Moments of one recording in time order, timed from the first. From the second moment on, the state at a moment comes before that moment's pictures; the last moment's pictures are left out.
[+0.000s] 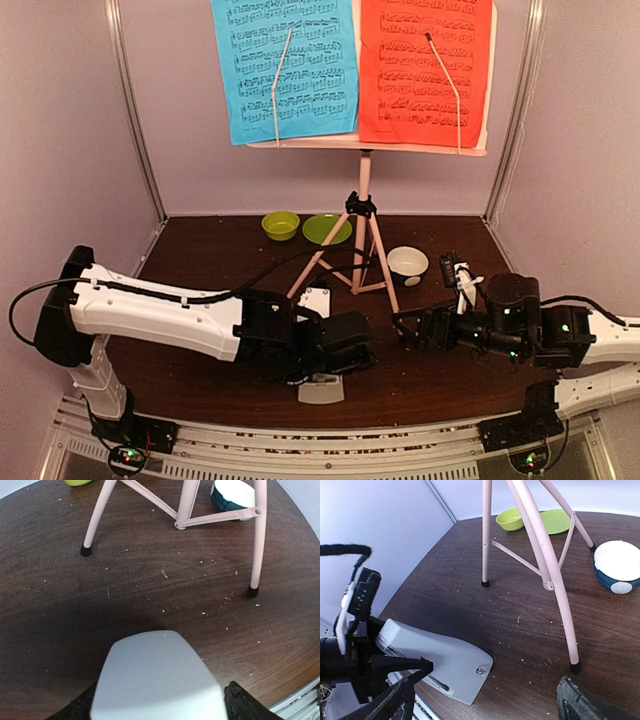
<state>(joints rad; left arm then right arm) -1.46 1.82 1.49 -0.85 -0.67 -1.18 1.14 0.80 0.58 -0.19 0.31 0.64</state>
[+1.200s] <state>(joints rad) -1.39 1.69 1.22 -0.59 -0.57 -0.91 1.13 0.90 0.56 -0.06 0.19 0.57</state>
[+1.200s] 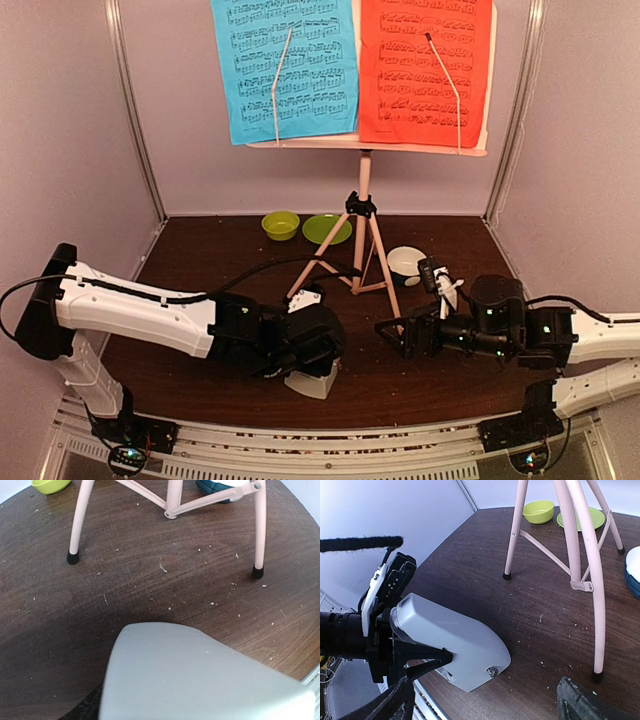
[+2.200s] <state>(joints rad) -1.39 1.61 1.16 -0.46 -0.49 -0.55 1.13 1.00 0.46 0.09 0.11 0.52</state>
